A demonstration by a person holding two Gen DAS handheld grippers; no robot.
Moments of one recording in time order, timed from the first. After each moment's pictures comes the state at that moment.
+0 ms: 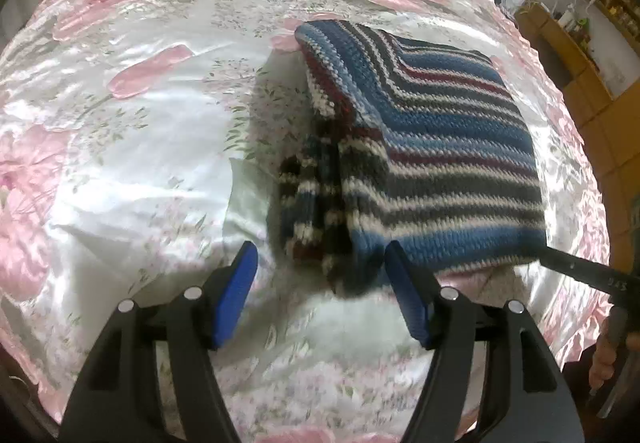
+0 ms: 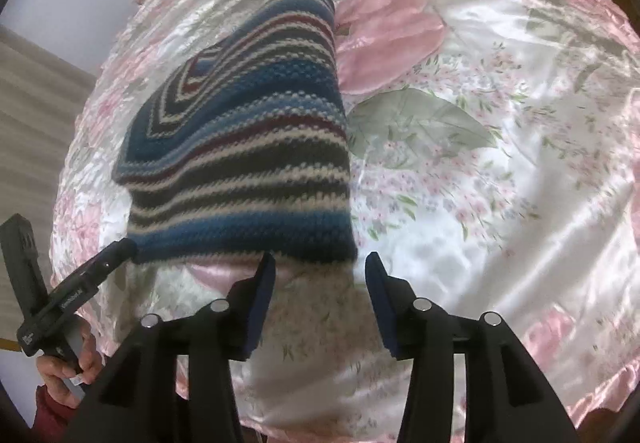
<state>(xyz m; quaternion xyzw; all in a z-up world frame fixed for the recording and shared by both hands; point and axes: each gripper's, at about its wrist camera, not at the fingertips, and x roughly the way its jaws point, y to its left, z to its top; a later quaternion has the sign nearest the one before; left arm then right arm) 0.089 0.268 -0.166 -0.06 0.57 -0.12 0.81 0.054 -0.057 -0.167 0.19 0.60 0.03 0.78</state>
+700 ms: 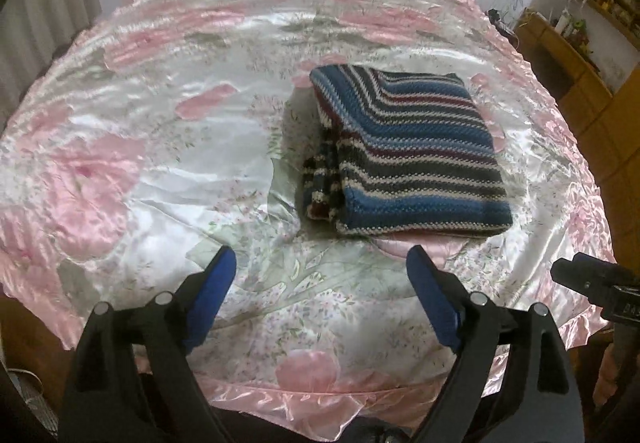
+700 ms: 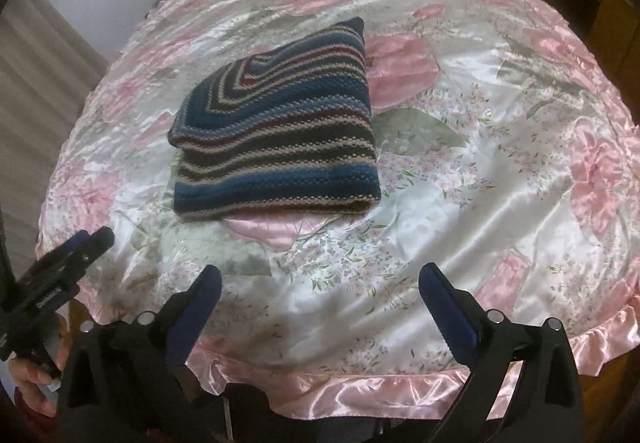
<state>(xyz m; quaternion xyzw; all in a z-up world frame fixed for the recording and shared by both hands) 0.013 0.278 -0.085 -0.04 0.52 -0.08 0.85 -0.015 -0.012 -0.092 0.12 0.56 0.01 0.82</state>
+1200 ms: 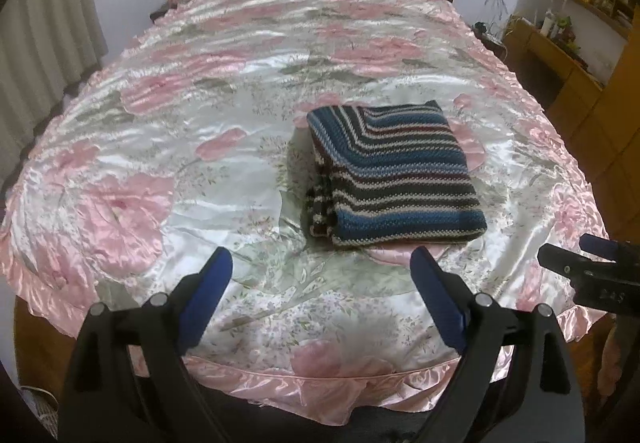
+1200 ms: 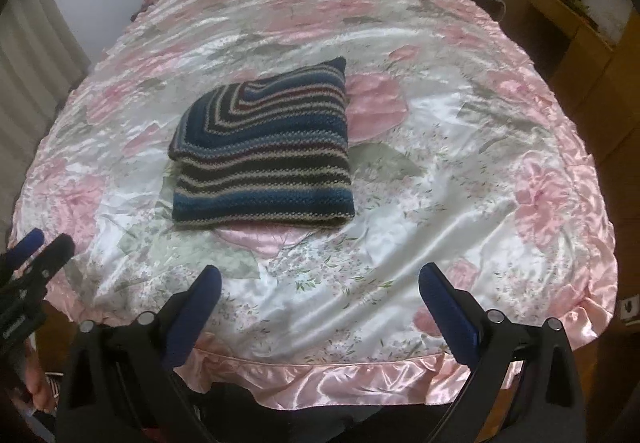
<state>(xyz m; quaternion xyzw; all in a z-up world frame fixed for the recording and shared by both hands) -0.024 0.277 -0.022 -0.01 0.46 -0.08 0.88 -0.031 0.007 -0.040 0.05 0.53 -0.04 0.84</state>
